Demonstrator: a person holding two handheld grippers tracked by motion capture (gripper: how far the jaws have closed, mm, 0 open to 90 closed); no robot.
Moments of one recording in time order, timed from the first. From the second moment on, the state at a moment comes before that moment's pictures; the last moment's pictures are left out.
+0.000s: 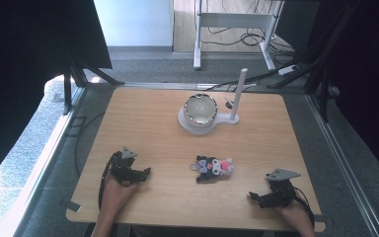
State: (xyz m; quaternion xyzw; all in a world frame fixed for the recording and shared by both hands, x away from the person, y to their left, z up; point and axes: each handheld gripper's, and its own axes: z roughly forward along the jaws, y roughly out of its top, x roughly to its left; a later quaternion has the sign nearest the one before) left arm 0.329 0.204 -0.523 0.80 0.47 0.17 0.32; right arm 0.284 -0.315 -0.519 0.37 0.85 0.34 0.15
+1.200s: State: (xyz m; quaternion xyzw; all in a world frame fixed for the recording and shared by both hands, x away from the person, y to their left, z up) left arm 0.329 0.204 -0.523 0.80 0.47 0.17 0.32; right arm 0.316 -0.298 -0.485 0.33 0.91 0.23 0.09
